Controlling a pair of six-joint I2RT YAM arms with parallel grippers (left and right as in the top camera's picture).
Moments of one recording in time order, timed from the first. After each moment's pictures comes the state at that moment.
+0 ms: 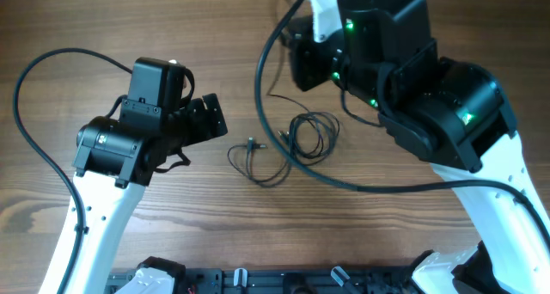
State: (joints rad) left arm -0.28 1.23 1.34 -1.15 -0.03 -0.52; right arm 0.70 1.59 2.15 -1.10 0.15 0.21
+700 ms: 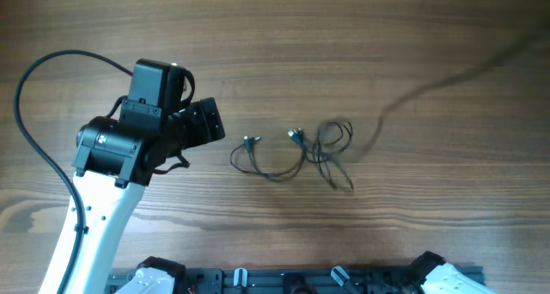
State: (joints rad) left arm -0.28 1.23 1.34 -1.17 0.01 -0.50; right arm 0.66 1.13 2.17 -0.22 0.22 0.15
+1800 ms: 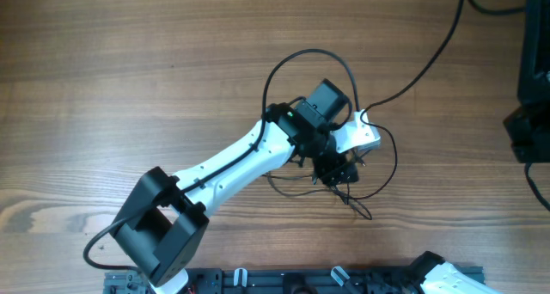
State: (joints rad) left arm -0.81 1.83 1.34 -0.64 0.54 0.35; right arm 0.66 1.16 2.16 -0.60 0.09 0.12
